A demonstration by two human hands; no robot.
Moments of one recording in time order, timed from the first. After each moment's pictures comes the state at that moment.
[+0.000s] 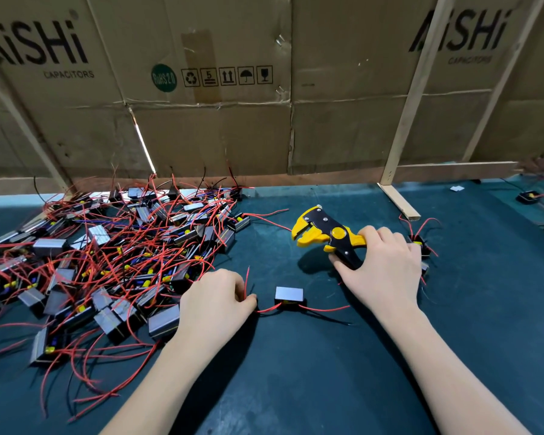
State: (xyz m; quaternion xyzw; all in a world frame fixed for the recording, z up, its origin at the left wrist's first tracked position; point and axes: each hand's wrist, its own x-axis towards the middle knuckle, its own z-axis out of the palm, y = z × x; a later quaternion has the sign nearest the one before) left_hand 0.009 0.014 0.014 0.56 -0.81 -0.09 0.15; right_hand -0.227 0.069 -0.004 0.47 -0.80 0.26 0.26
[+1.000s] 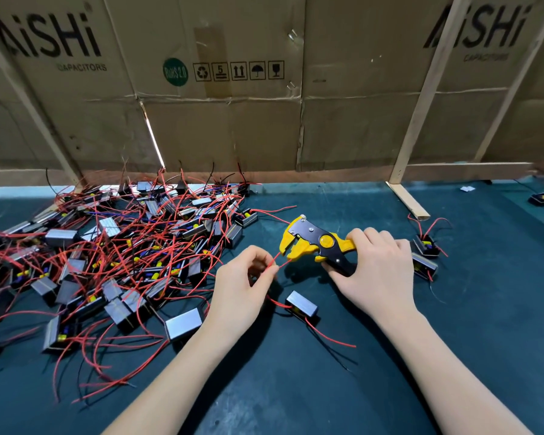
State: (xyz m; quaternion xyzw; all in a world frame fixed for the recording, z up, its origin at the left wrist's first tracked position) left_hand -0.006 0.014 0.004 0.40 -0.76 -0.31 0.41; right_hand -0.214 0.068 -0.006 0.55 -0.76 0.24 0.26
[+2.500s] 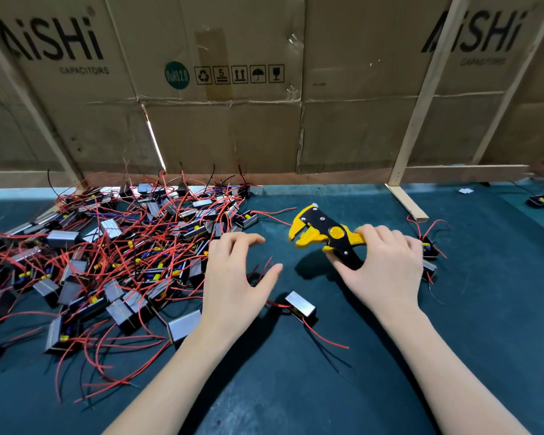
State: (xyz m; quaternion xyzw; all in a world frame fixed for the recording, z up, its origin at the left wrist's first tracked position) left_hand 0.000 0.011 0.007 0.40 -0.79 -0.13 0.45; right_hand -0.217 0.069 -0.001 0.50 -0.76 0.30 0.28
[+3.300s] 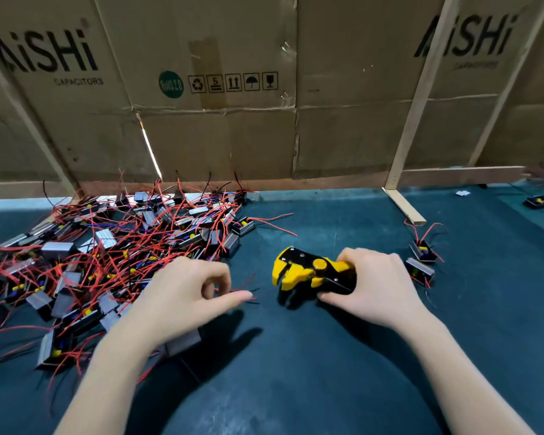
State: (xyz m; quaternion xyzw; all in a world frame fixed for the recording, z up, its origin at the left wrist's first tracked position) left_hand 0.061 -0.002 0.053 0.35 -0.89 -0.16 0.23; right_hand -0.214 0.086 0.025 0.61 -0.77 0.17 0.04
